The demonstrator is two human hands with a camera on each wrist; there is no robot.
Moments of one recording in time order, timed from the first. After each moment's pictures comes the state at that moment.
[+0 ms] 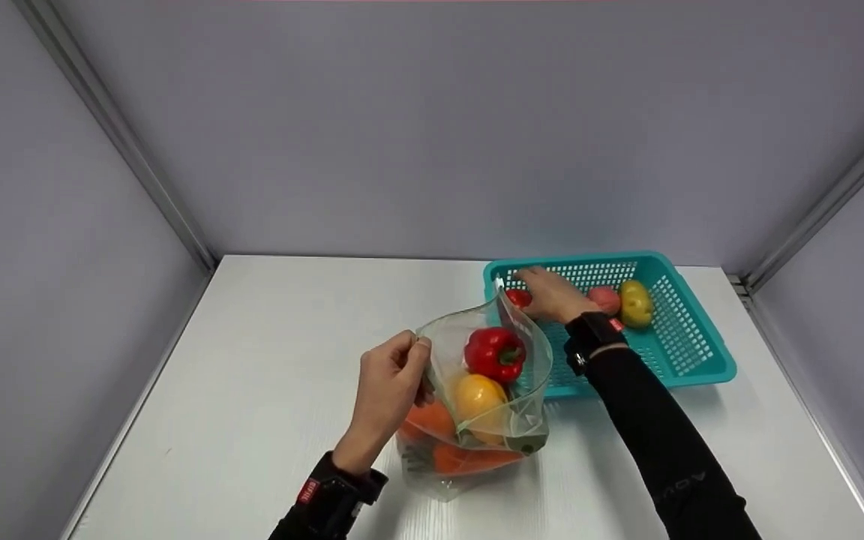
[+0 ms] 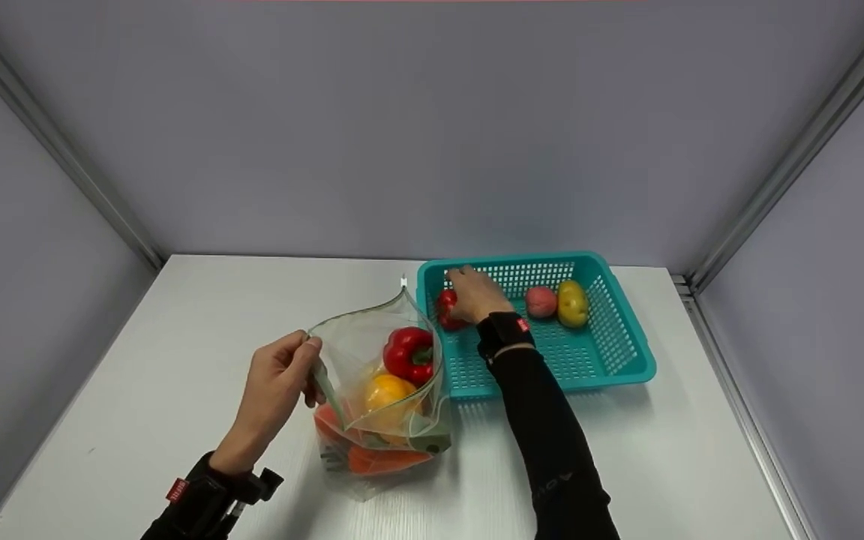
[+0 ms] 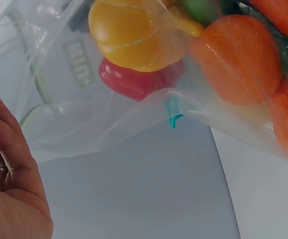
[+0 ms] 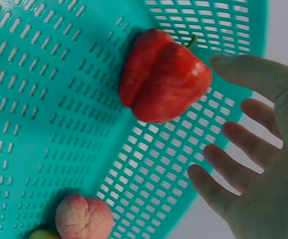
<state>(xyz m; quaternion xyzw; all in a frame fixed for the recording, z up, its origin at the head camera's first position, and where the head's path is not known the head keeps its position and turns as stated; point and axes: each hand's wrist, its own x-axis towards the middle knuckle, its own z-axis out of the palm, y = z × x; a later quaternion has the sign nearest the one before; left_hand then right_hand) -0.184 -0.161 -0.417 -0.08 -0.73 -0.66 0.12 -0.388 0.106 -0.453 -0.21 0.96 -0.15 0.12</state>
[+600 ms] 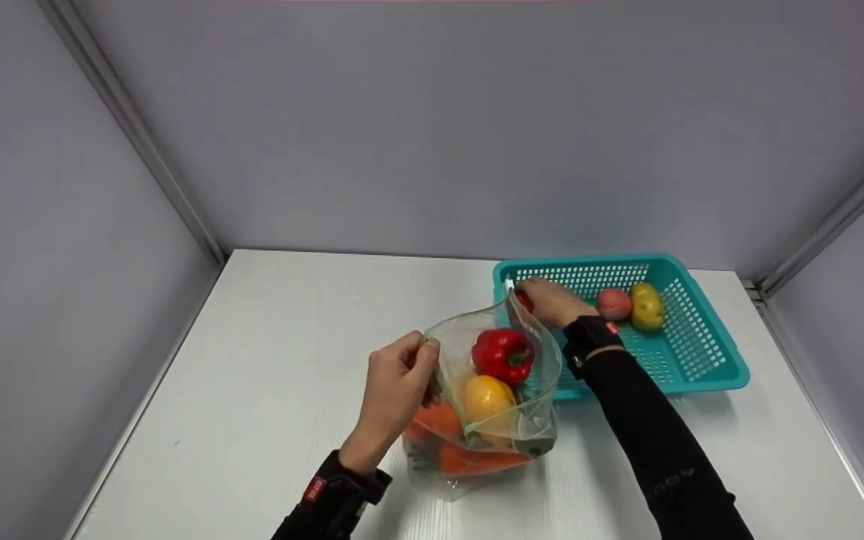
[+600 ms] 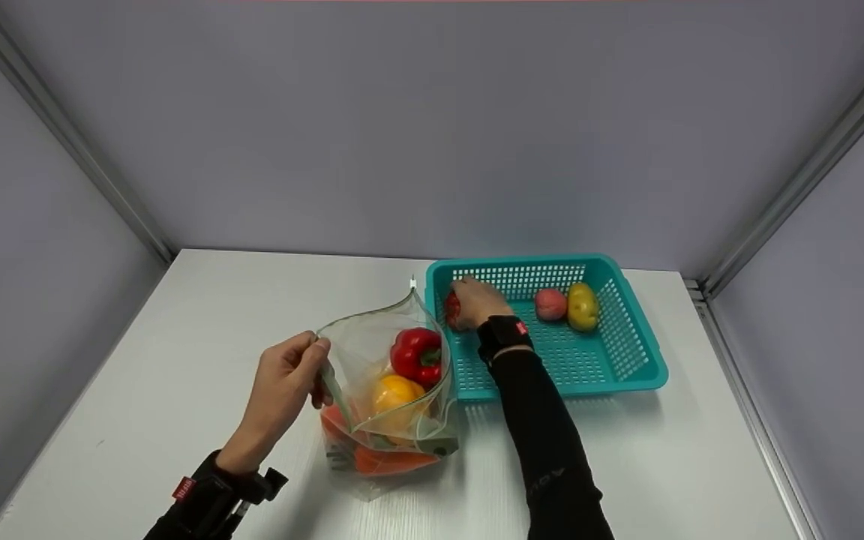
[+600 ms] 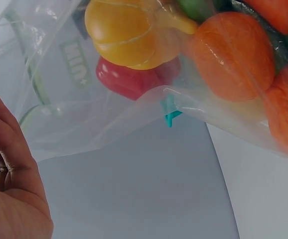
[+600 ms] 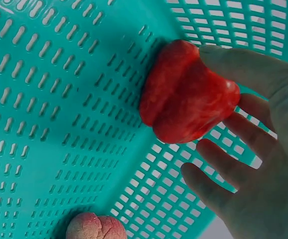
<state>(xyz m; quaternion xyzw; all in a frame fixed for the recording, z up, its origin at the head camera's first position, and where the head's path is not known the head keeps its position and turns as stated) -0.183 -0.157 -0.419 -0.10 -0.74 -0.65 0.12 -0.385 0.107 -0.470 -0.20 0.96 -0.16 0.13</state>
